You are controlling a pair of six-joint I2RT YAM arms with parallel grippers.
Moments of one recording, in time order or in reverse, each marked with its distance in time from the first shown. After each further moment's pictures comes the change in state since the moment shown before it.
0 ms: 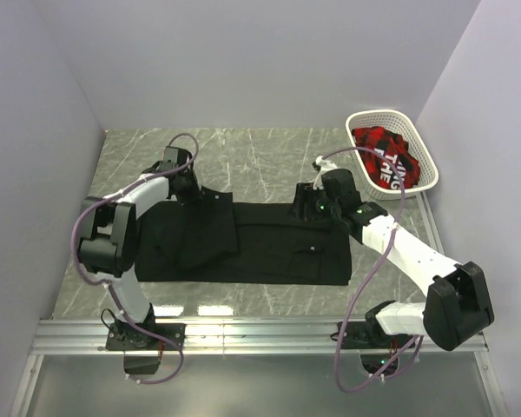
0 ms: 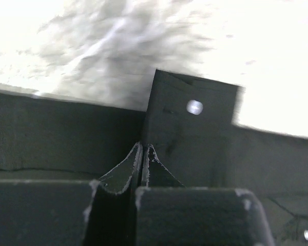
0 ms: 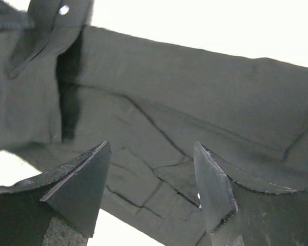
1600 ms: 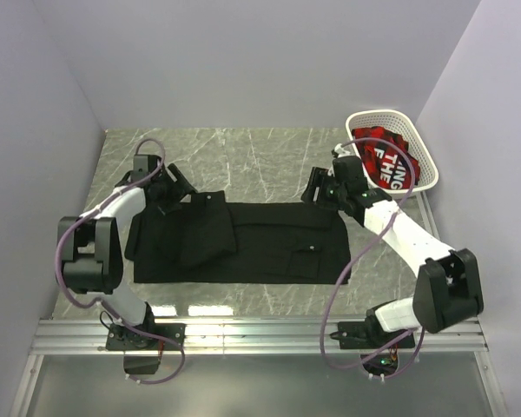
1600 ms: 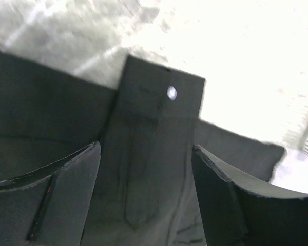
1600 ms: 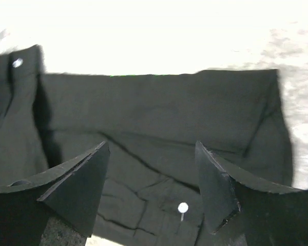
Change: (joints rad) left arm 0.166 -0.208 -0.183 0.102 0.171 -0.162; right arm -0.130 0.116 0.116 -0.065 0.069 0.094
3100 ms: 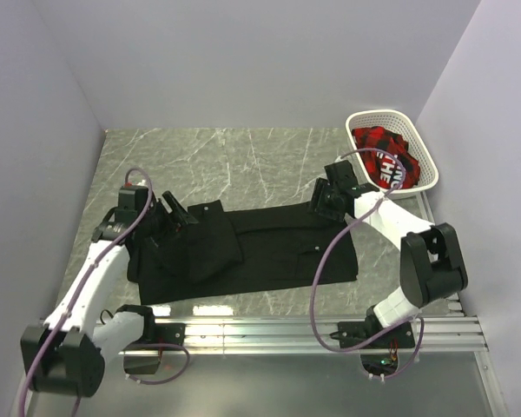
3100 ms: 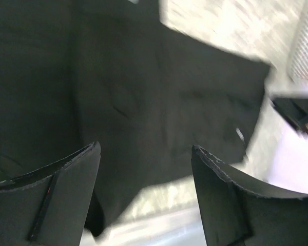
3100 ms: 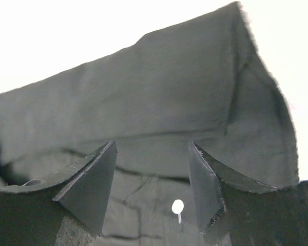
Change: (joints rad) left arm -0.091 -0.658 -0.235 -0.336 0.033 0.005; right arm 0.003 0.135 0.018 -0.119 0.082 0.089
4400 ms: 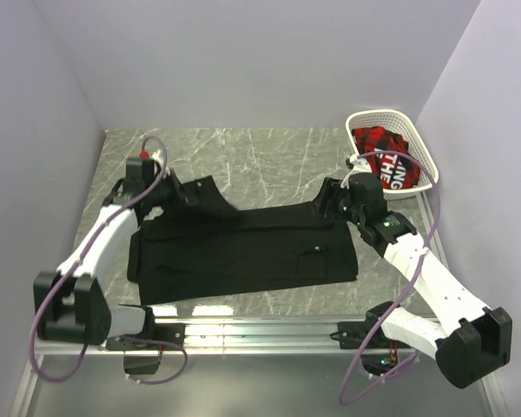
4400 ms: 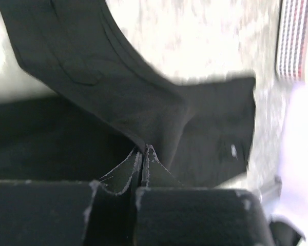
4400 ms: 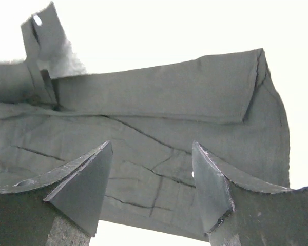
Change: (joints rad) left arm 0.005 0.384 0.236 0.218 0.067 0.151; right arm 0.061 -0.478 -0.153 0.053 -0.030 -0.090
